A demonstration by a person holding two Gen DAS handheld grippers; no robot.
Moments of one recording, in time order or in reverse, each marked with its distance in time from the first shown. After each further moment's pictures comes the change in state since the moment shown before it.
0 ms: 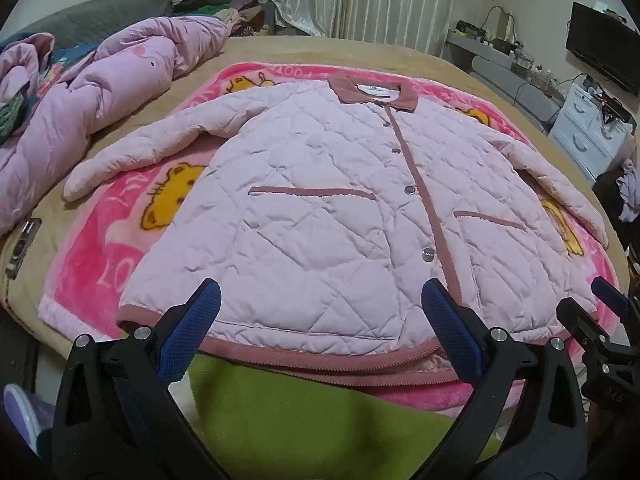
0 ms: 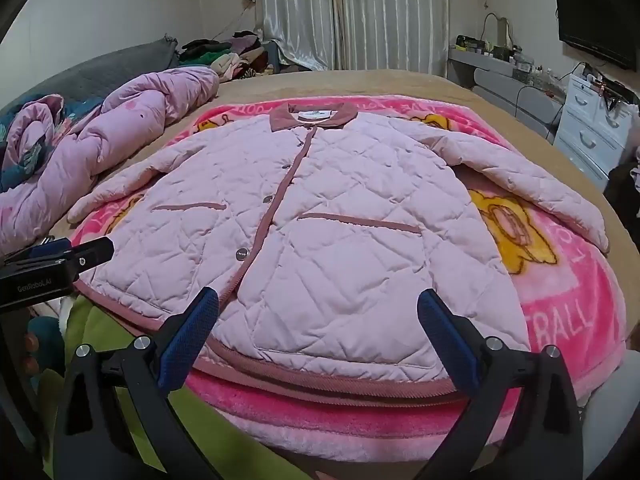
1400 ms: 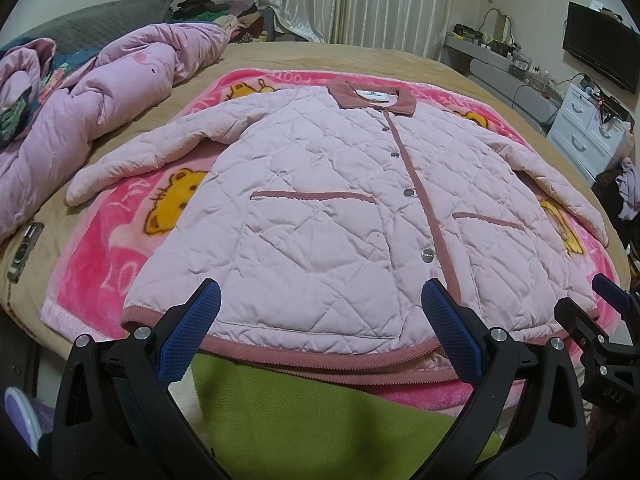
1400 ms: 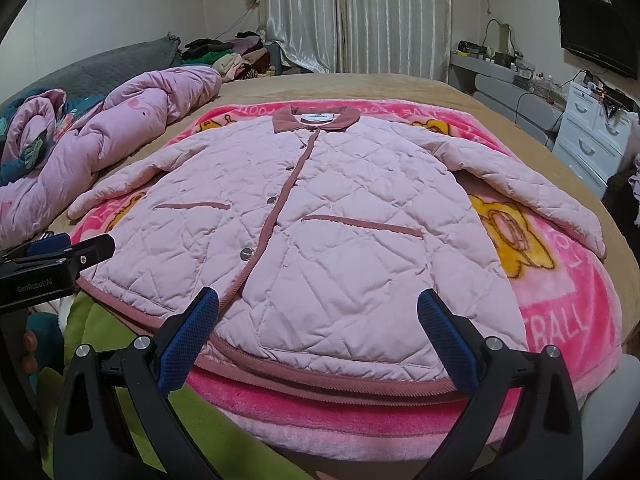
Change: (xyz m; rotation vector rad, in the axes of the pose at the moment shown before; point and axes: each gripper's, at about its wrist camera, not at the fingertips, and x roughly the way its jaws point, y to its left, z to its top) left arm -0.002 -0.001 0.002 0.000 -0.009 -0.002; right arm -0.005 0.007 0.000 -0.018 -0.016 -0.012
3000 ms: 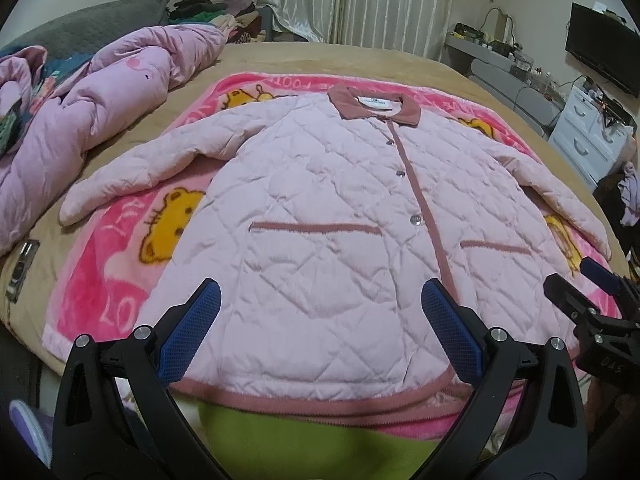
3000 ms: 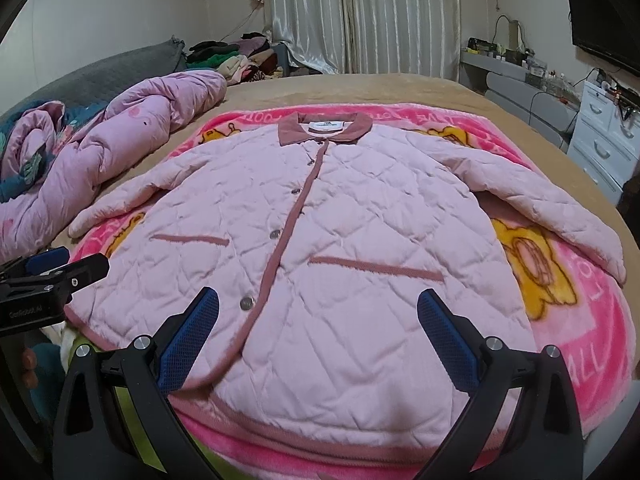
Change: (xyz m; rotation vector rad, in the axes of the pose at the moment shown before) left arm 0.013 0.008 0.042 0.007 0.002 -0.009; right arm 0.042 -0.003 0.053 0.001 0.008 0.048
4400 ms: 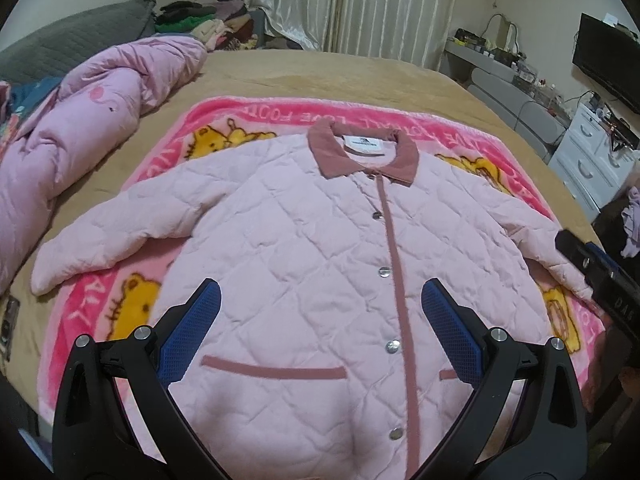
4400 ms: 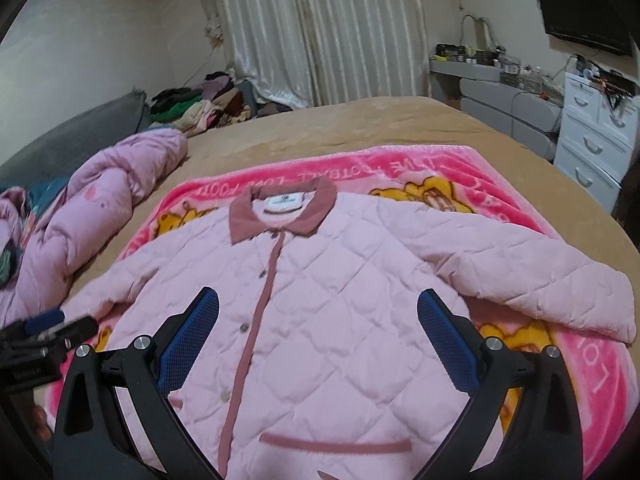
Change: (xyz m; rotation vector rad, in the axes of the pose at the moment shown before) left arm 0.071 -0.040 0.131 -0.005 0.009 -0.020; right arm 0.065 -0.082 0.140 0.170 -0.112 -0.049
